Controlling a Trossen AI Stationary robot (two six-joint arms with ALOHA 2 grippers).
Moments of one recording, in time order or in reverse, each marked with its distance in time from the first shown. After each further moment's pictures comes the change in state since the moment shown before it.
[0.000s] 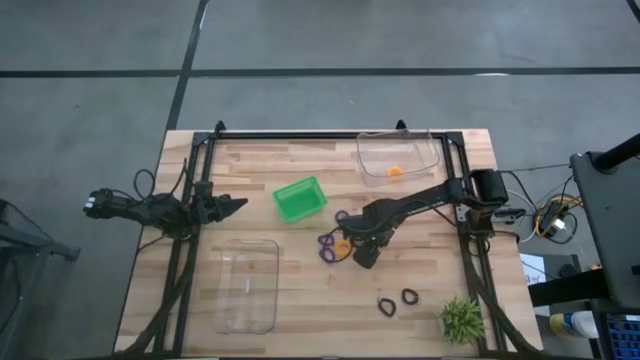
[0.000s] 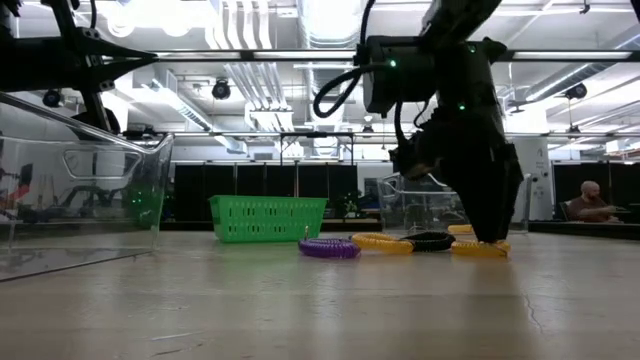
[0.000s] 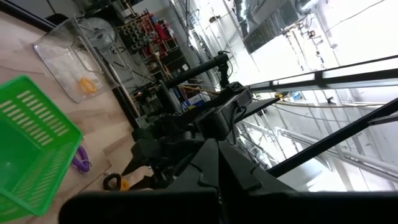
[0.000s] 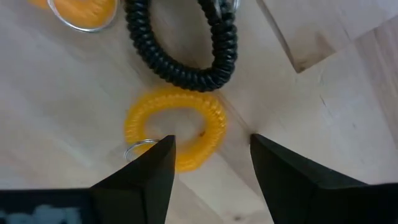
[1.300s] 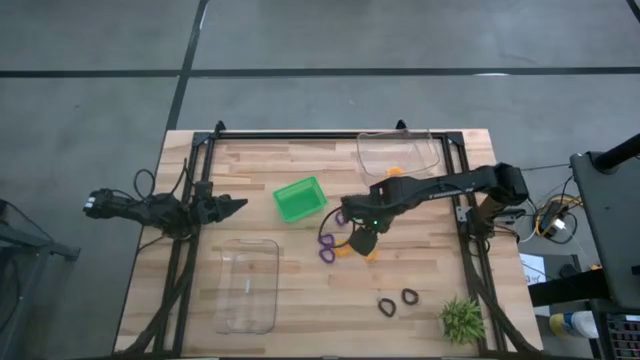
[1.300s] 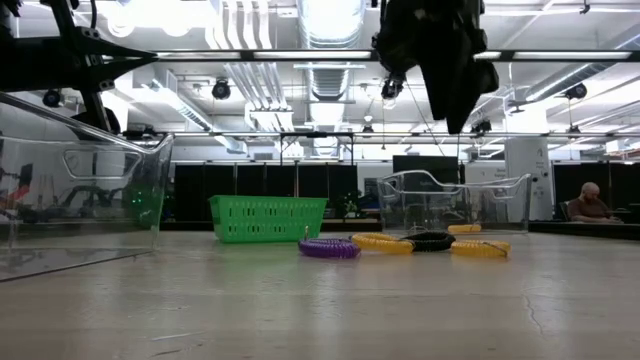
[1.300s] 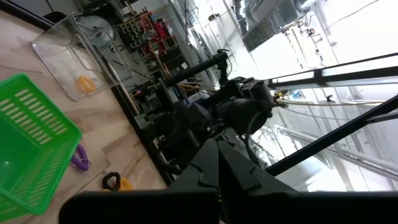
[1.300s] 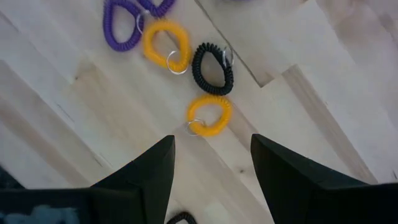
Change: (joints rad) left arm 0.000 0.000 0.000 0.000 0.011 0.002; right arm -0.007 -0.150 0.310 -0.300 0.072 0.028
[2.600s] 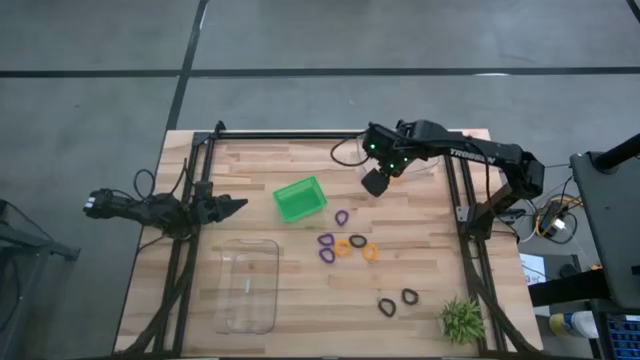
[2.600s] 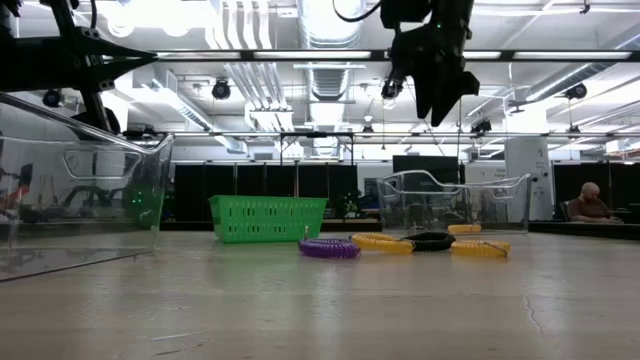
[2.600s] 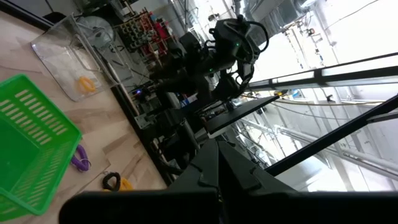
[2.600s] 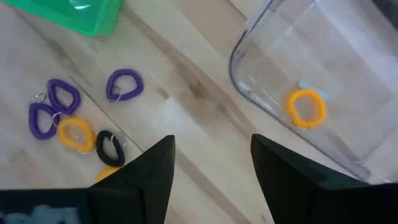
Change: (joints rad) left arm 0.000 0.000 0.000 0.000 0.000 0.002; right arm -0.409 -0.161 0.013 -0.040 0.104 -0.339
